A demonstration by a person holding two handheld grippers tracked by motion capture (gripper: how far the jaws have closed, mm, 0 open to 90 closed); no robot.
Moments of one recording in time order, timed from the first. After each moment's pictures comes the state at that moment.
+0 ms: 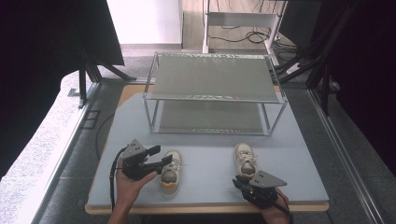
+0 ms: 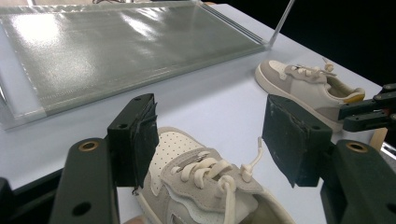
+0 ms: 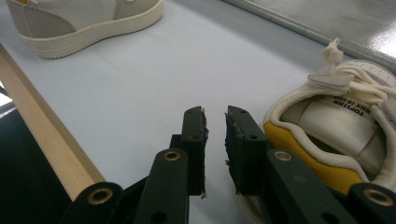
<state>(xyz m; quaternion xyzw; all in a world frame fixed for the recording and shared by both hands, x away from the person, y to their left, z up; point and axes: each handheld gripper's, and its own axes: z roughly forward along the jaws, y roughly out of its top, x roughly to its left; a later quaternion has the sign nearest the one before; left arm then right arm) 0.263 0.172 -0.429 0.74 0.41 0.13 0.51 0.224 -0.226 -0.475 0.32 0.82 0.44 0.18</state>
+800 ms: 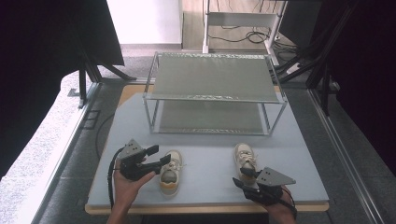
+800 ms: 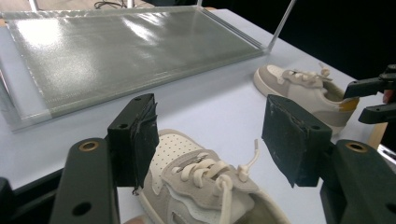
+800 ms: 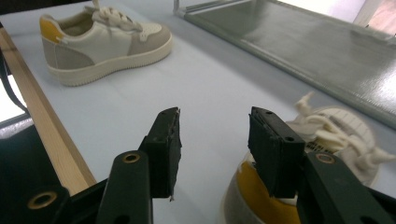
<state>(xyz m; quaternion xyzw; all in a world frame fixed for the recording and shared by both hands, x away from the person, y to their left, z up) 0.259 0.176 -0.423 0.74 0.41 0.13 0.52 0.227 -0.235 -0.456 0.28 0.81 0.48 0.20</state>
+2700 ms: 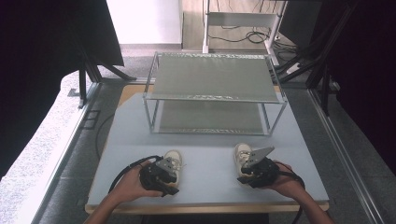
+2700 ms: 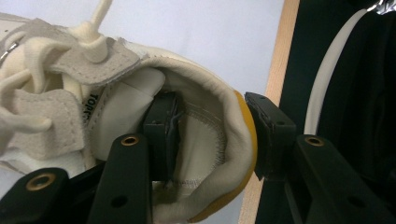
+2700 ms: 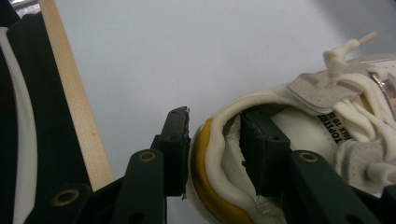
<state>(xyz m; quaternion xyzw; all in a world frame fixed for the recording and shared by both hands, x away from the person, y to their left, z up) 0.272 0.130 -0.450 0.94 0.18 -0.05 0.27 0.293 -0.235 -0.446 0.20 0.93 0.29 0.05</state>
